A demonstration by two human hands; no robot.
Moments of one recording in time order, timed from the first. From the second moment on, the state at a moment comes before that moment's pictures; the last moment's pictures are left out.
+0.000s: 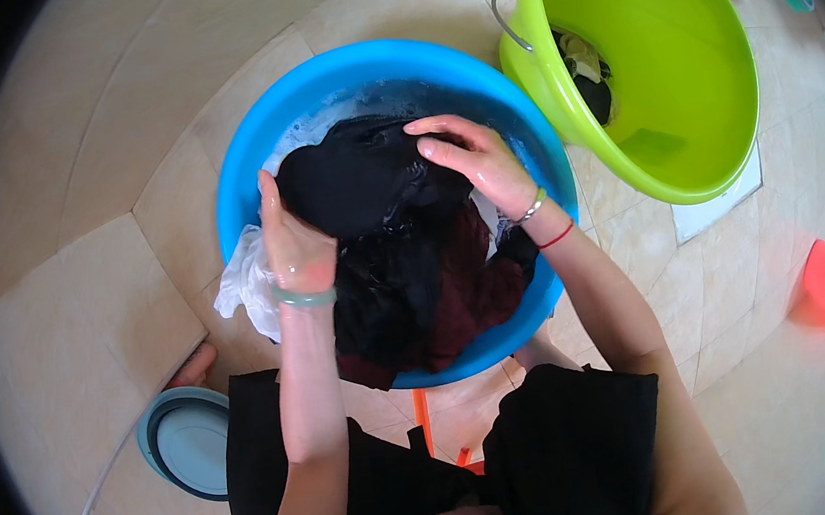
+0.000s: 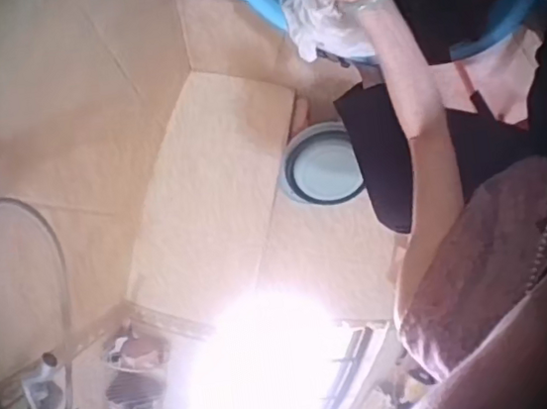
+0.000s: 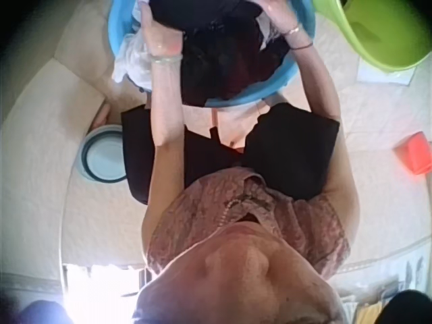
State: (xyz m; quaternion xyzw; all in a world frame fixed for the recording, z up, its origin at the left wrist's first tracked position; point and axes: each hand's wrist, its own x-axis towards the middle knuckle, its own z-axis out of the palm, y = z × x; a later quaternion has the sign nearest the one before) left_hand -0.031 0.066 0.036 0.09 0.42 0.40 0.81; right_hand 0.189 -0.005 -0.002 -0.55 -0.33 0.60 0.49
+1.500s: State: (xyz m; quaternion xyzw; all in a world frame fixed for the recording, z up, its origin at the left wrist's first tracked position) left_hand -0.027 0.062 0.082 0.23 0.45 0.38 0.77; right_hand 0.164 -0.001 -0.039 -0.65 -0.54 0.30 0.43
